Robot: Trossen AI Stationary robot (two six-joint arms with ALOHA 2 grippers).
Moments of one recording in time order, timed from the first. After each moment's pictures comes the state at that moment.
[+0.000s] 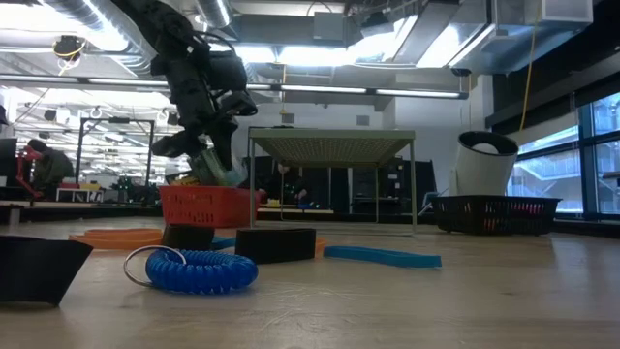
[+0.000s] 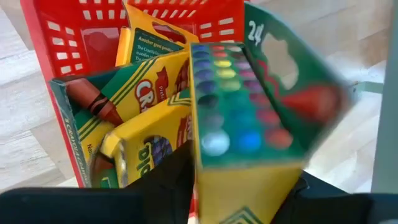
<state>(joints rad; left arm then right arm) 0.56 1.48 0.98 -0.66 0.31 -0.71 0.49 1.03 1.50 -0.84 0.63 0.81</state>
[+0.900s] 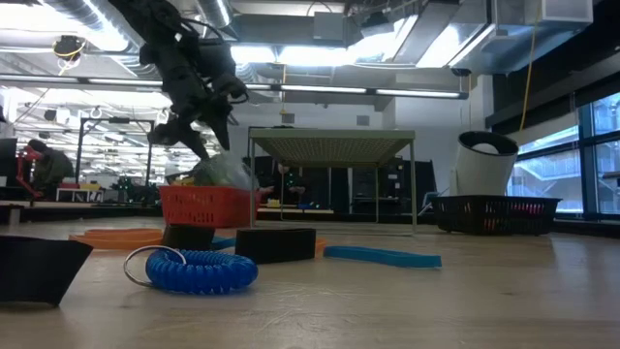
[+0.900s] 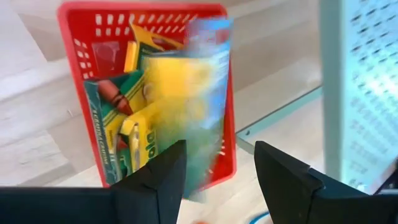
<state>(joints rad) 0.62 1.38 0.98 -0.71 0.36 -0.66 0.49 1.03 1.50 -0.85 0.61 0.80</state>
